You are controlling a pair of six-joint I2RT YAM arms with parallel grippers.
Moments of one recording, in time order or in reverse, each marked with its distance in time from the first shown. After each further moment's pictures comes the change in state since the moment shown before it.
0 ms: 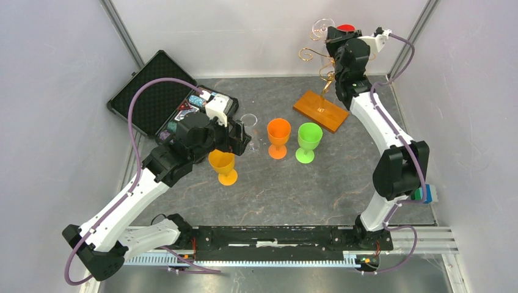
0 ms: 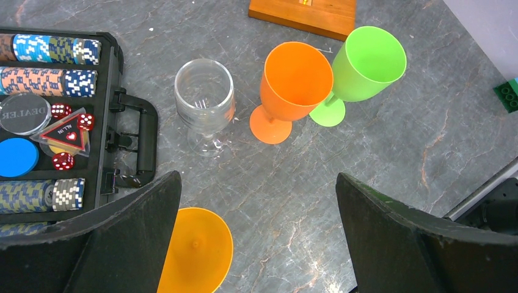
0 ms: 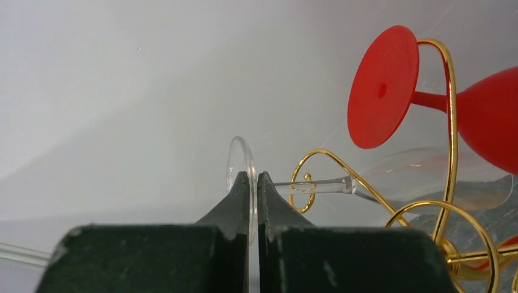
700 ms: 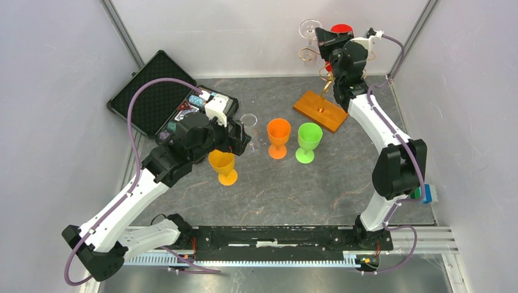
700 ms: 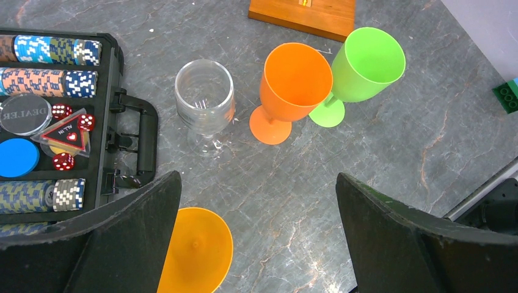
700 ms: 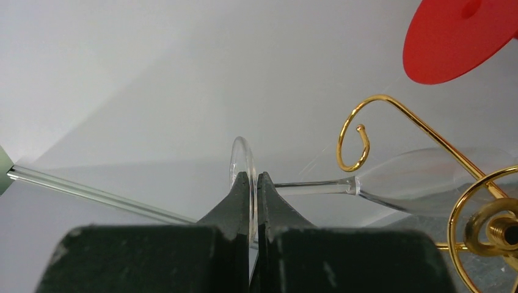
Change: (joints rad) left arm 0.000 -0.004 0.000 0.000 0.000 0.000; right arm 0.009 -0.020 -0.054 0.075 -0.202 0.120
